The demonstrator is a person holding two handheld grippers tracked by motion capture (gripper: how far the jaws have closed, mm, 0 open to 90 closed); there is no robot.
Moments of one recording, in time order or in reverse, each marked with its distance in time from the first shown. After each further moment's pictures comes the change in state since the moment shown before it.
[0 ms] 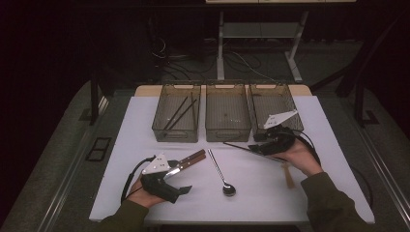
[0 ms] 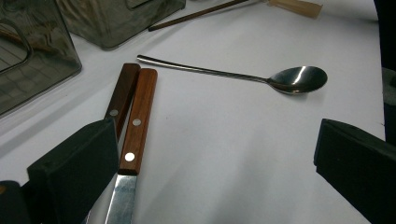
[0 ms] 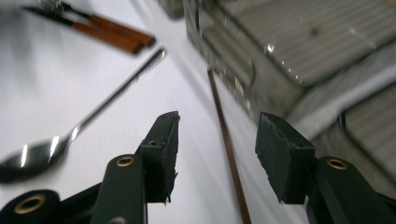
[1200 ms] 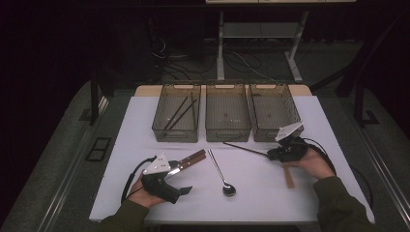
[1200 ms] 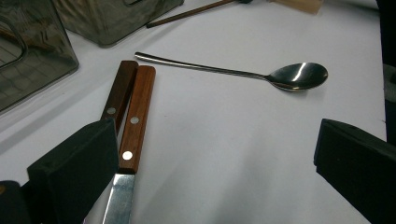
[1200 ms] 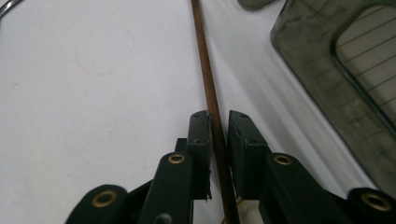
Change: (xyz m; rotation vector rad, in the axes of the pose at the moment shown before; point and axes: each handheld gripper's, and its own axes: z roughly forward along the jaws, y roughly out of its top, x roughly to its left) left arm -0.001 0.000 0.002 0.008 -0.002 0.005; right arm -0.027 -0.054 0.005 0.172 0.003 -0.018
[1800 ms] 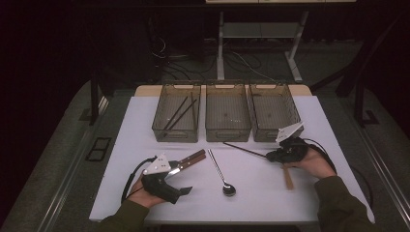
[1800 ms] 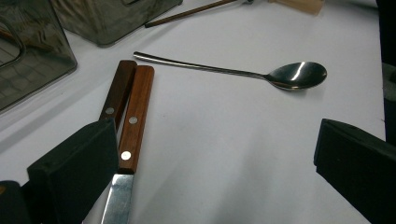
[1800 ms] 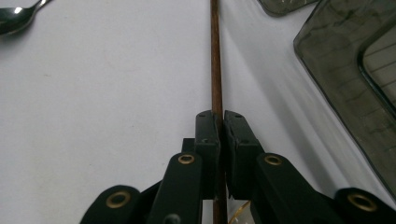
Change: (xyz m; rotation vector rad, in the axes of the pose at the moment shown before) left arm -0.001 0.000 0.000 0.001 -0.003 0.001; right arm 0.003 0.001 -0.004 -0.007 0.059 -0.054
